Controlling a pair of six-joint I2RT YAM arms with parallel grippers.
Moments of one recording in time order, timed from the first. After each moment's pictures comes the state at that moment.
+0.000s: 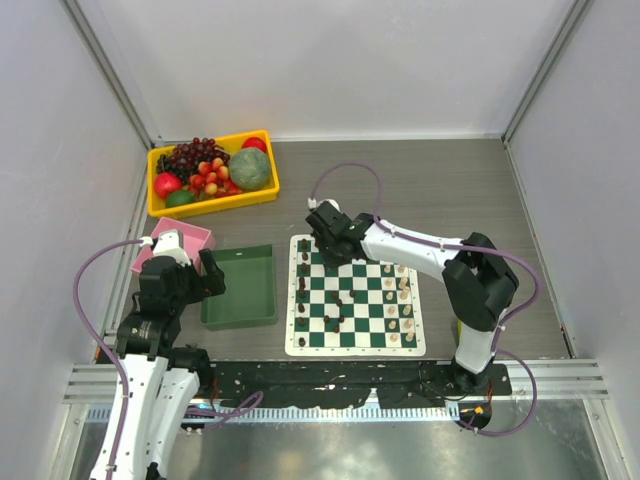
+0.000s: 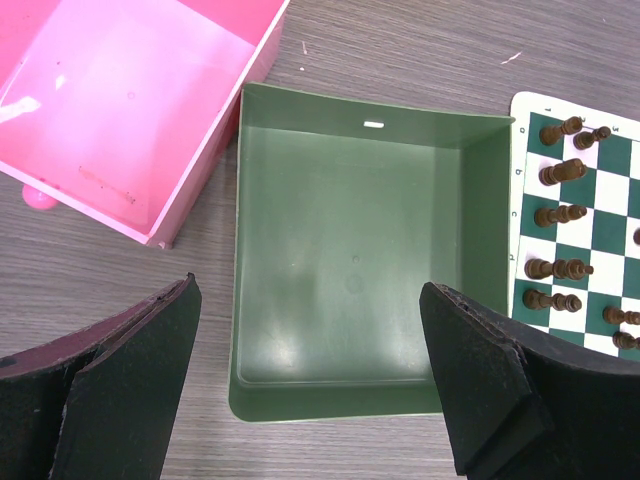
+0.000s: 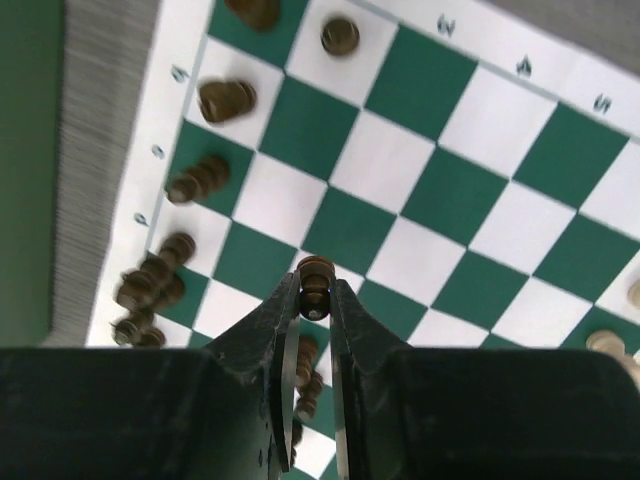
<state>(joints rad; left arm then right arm) -0.06 0.48 0.62 -0.74 -0.05 -0.29 0.86 1.80 1.29 -0.56 0.15 0.45</state>
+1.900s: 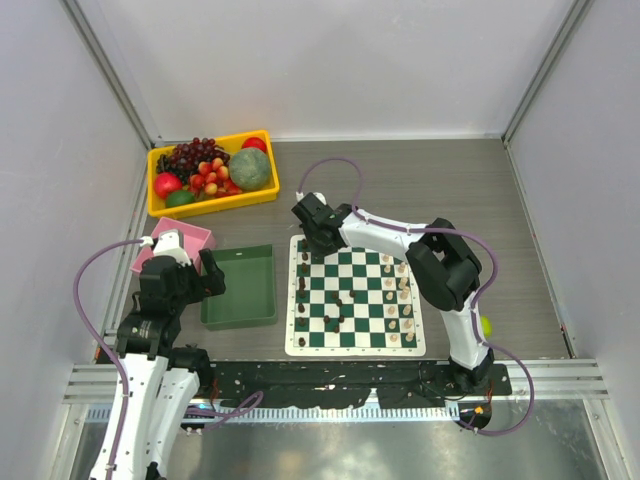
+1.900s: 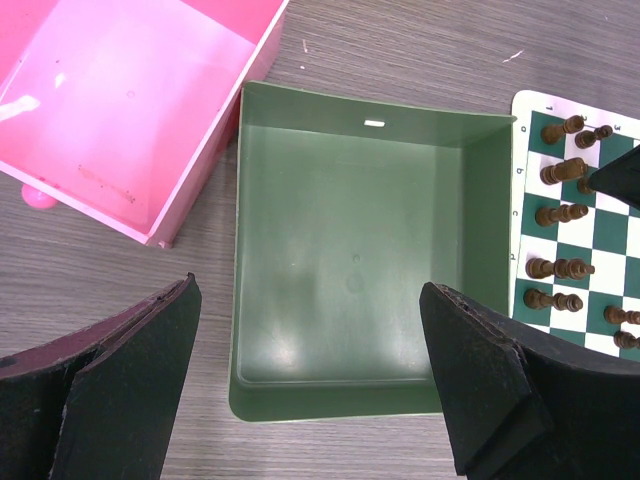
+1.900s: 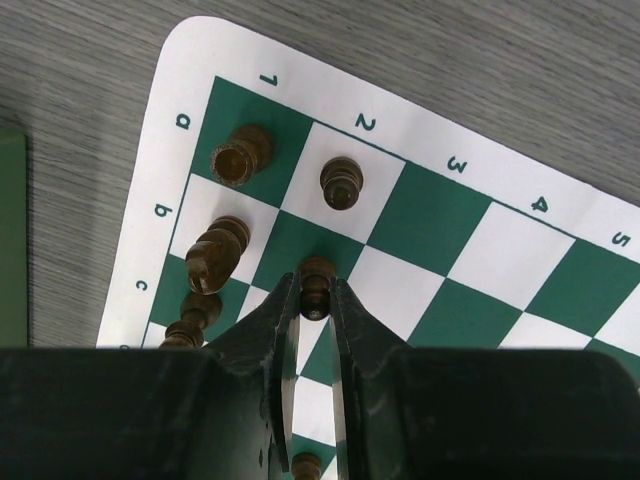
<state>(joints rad) -0.06 0.49 0.62 -0.74 -0.05 -0.29 0.83 2.06 1.53 -0.55 0.18 0.42</state>
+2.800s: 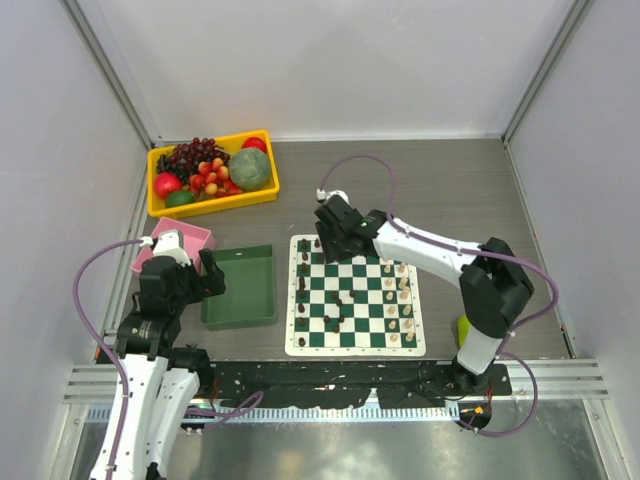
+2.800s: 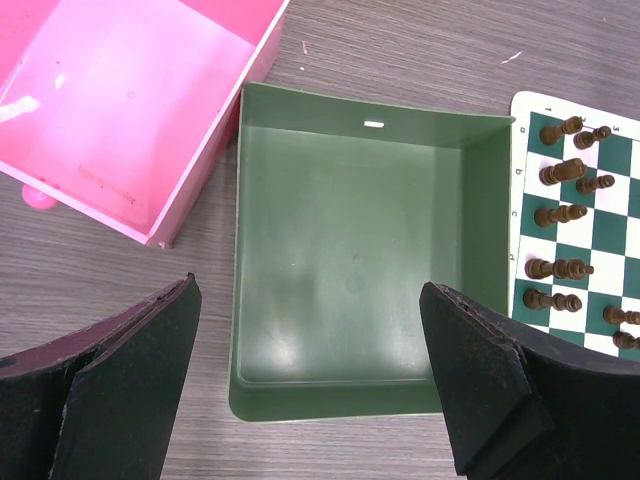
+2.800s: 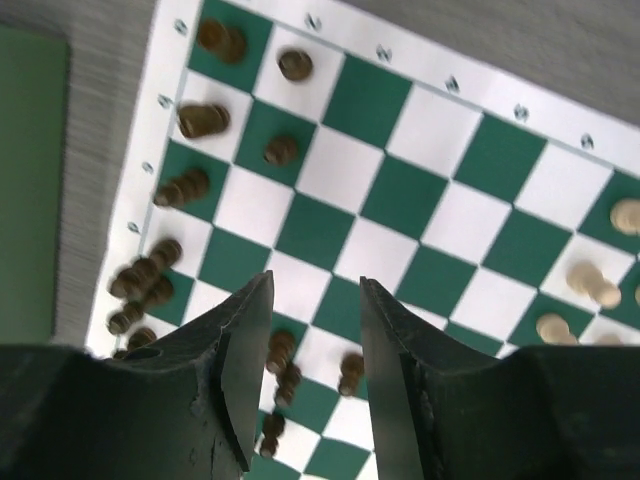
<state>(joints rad) -0.06 0.48 0.62 -0.74 -0.05 -0.29 0.83 1.77 1.33 -0.55 0.19 0.43</state>
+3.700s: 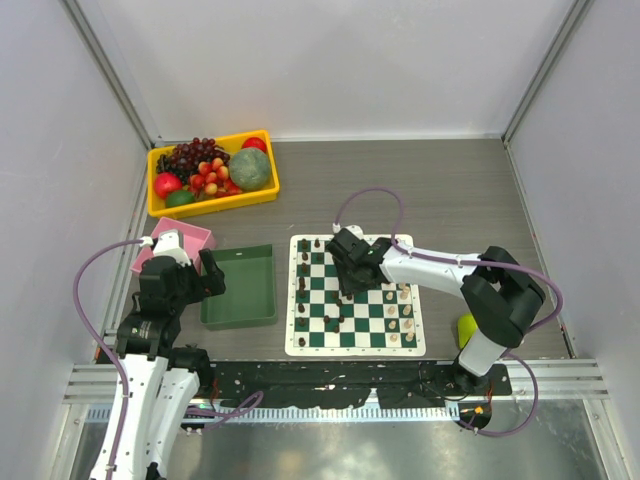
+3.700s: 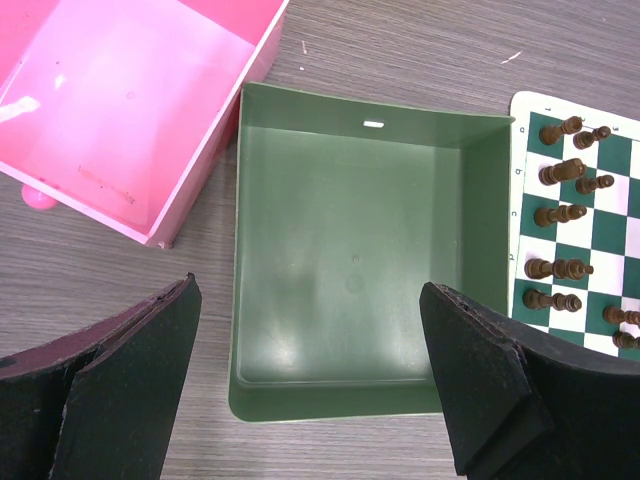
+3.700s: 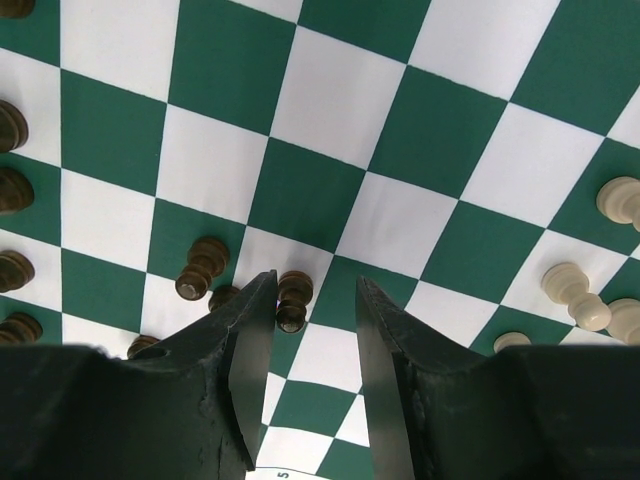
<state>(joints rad) -0.06 0.48 0.62 -0.74 -0.05 -0.29 0.87 1.66 1.02 -0.53 0.19 0.56</state>
